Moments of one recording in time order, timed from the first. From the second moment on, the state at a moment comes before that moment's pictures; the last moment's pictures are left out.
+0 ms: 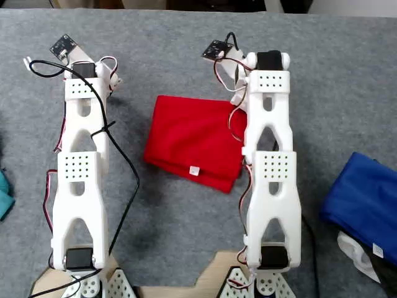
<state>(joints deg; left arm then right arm) -7.7 70.2 -77.5 77.1 32.4 -3.6 66.4 -79.8 100.9 43.8</state>
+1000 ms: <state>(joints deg) -7.7 70.2 -77.5 77.1 32.4 -7.6 66.4 -82.2 90.1 43.8</state>
